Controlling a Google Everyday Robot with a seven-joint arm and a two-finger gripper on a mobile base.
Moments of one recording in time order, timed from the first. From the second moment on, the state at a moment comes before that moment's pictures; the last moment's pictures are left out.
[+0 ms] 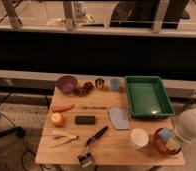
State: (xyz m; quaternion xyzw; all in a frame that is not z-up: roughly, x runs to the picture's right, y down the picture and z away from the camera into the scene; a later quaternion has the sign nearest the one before) arm 0.383 0.248 0.687 -0.25 0.16 0.38 0.87
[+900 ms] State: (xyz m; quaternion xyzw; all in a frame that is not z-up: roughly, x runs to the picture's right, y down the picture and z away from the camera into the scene) arm 0.383 0.241 0.692 -0.23 0.17 0.37 0.88
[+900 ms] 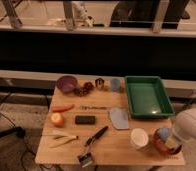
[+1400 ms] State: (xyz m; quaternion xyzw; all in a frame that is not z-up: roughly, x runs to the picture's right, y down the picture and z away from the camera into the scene) arm 0.391 0.244 0.692 -0.24 0.18 0.37 0.88
